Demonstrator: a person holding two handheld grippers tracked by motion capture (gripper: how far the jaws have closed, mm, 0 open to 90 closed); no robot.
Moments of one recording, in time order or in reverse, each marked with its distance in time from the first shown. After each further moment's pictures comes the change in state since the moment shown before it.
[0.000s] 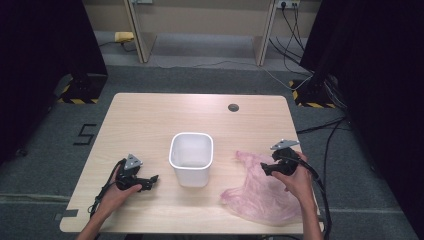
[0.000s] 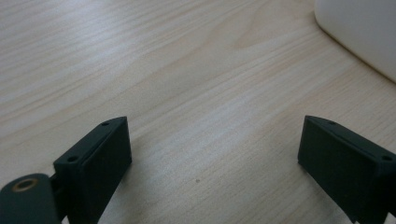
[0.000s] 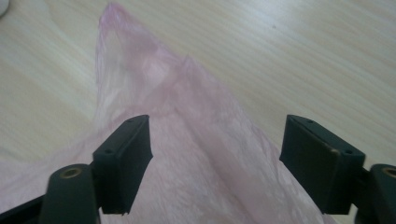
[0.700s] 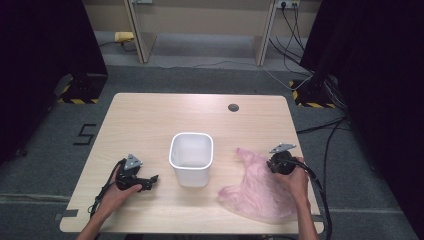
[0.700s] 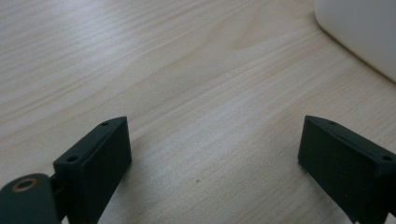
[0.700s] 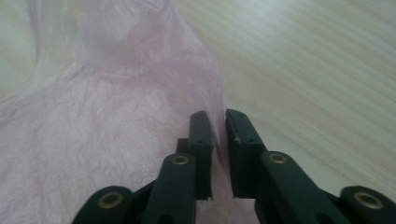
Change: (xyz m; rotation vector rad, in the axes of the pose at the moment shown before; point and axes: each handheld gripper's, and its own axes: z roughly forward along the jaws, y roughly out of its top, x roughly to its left) left arm 0.000 0.000 0.000 0.000 0.000 0.000; right arm -0.009 -0.015 0.036 0.021 -0.040 0.015
